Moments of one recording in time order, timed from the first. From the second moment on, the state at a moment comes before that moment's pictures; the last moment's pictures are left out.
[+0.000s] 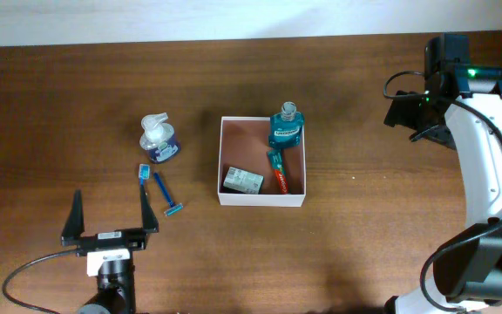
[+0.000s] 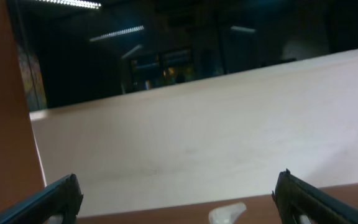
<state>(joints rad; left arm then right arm) -0.02 0.06 0.06 0.39 -0.05 0.21 -0.11 1.76 1.69 -1.24 0.17 0.37</state>
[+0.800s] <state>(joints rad) -0.01 1.24 1.17 -0.18 0.44 0.45 -0.11 1.76 1.69 -1.24 0.17 0.37</state>
